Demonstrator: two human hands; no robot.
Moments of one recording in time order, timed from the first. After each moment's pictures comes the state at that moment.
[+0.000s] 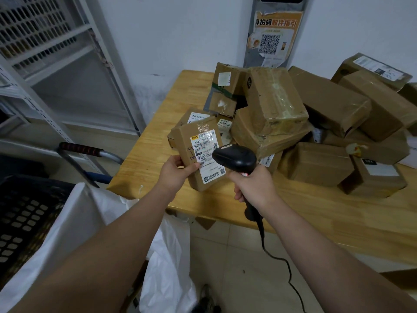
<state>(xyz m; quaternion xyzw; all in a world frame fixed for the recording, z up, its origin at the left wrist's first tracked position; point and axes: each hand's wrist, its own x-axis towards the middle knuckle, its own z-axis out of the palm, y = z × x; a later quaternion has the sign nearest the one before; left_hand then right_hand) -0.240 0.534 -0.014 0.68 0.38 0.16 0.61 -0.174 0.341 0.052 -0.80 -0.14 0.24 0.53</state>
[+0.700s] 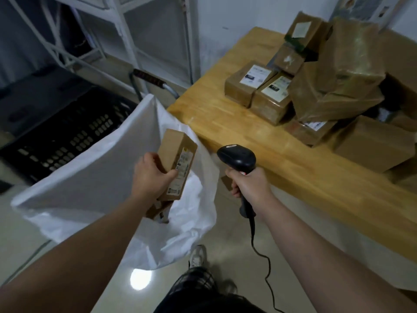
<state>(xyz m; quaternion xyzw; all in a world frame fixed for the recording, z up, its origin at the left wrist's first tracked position) -0.487 0.453 -0.045 0.74 0.59 0.14 0.29 -0.306 0.302 -0.012 -0.76 -0.17 0.39 0.48</state>
